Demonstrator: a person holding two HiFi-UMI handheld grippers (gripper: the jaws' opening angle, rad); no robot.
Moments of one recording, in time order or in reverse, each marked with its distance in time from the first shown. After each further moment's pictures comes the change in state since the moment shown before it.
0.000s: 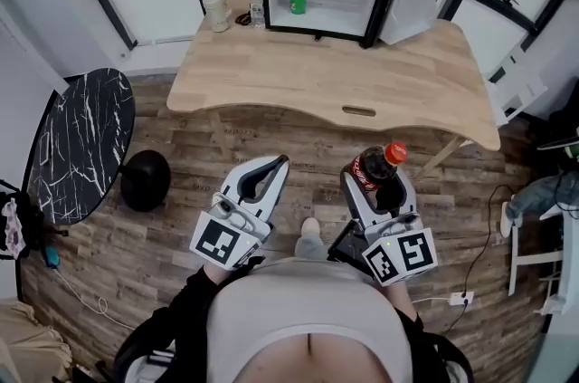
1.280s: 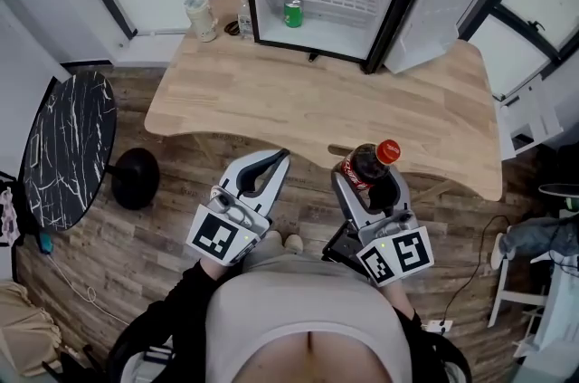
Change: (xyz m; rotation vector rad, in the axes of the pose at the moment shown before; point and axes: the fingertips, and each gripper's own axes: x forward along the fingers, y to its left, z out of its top) left arm 0.161 0.067 -0.043 -0.008 0.032 0.065; right arm 0.126 -0.123 0.005 0.034 0.046 0.130
